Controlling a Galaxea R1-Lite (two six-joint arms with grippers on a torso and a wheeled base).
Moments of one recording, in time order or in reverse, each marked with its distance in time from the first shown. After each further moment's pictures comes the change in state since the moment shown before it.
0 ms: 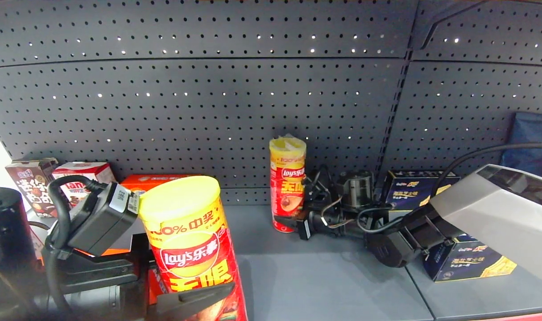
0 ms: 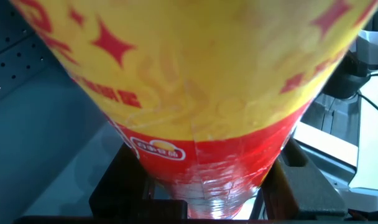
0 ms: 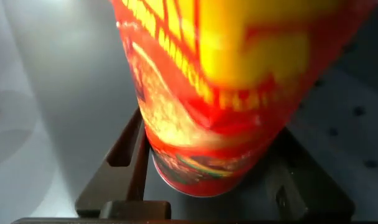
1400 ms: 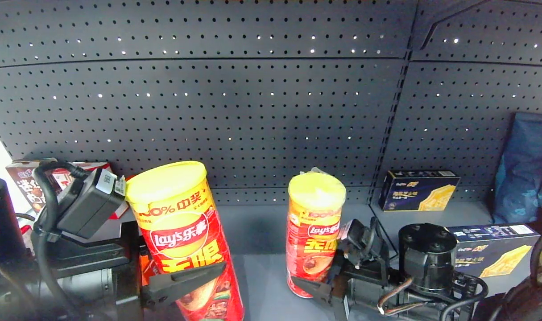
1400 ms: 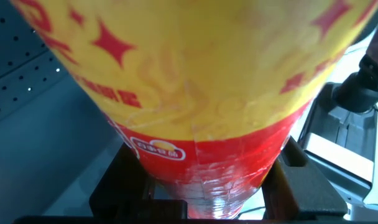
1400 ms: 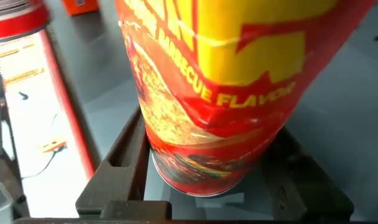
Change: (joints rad) left arm 0.055 -0.009 -0.019 -0.004 0.010 -0.008; right arm 0.179 -0.322 0.708 -0.400 -0.102 0.007
